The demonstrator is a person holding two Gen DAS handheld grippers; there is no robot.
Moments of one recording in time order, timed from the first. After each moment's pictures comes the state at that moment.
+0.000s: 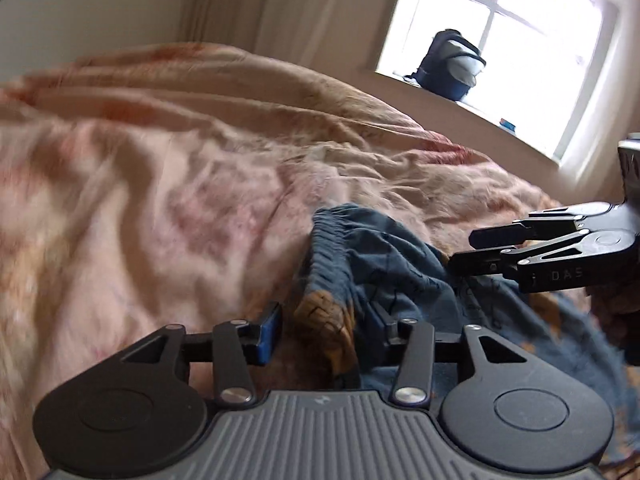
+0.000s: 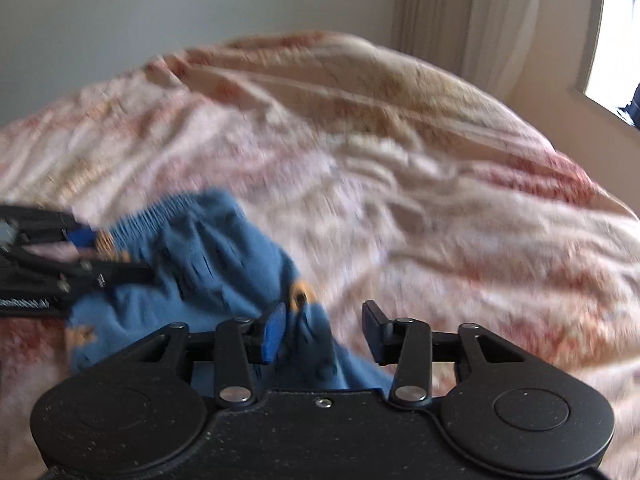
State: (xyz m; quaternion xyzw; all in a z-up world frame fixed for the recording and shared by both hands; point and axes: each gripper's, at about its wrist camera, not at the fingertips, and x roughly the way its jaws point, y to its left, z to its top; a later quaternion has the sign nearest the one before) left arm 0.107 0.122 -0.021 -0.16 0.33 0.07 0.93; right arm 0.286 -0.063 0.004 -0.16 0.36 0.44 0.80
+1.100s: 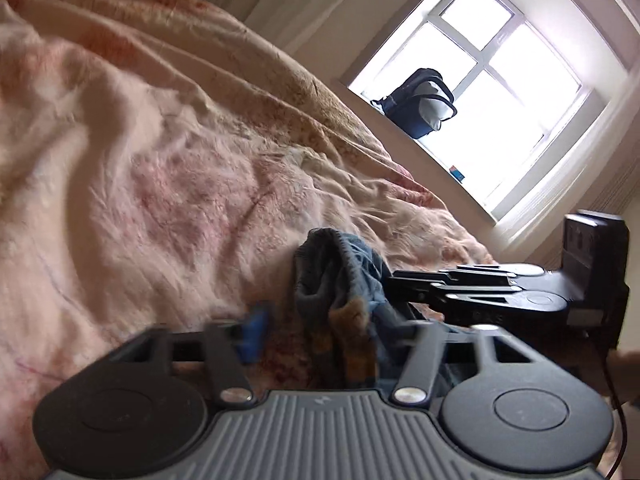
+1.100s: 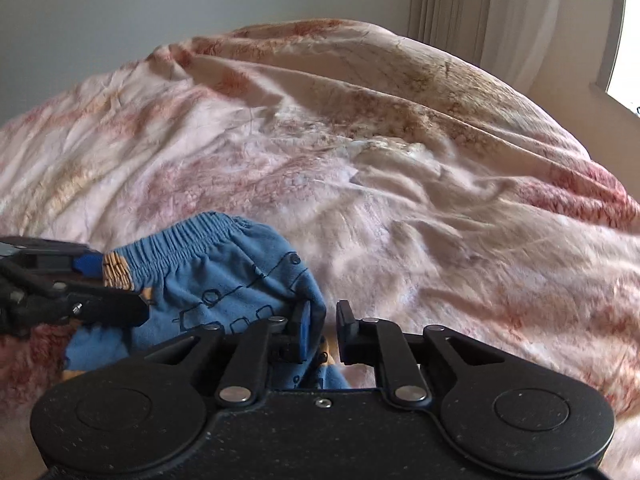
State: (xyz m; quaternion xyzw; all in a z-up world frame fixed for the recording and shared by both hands) left arm 0.127 0.170 -0.053 -0.31 0.29 -0.04 0.90; right arm 0.305 -0.027 -0.009 -0.16 0.38 0.44 0.80
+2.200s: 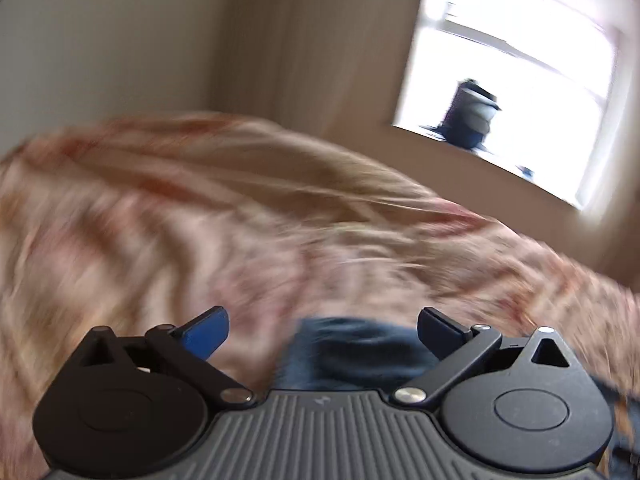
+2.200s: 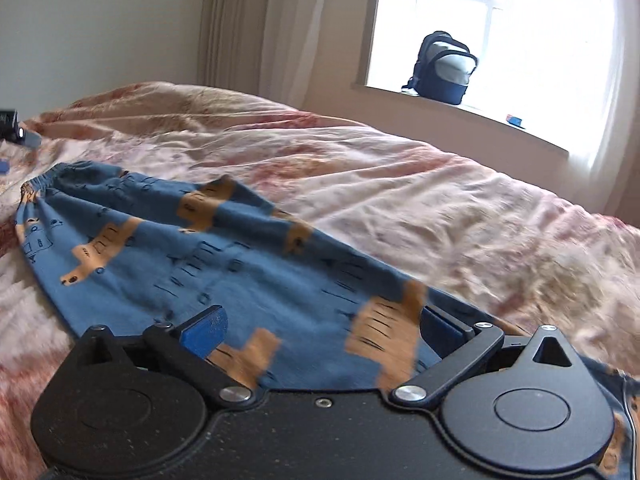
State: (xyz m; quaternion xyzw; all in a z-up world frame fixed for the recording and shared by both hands) left arm 0.102 0.098 0.043 -0.10 0.27 0.10 0.95; right arm 0.113 -0.281 -0.012 -0.08 0.30 0.15 0.94
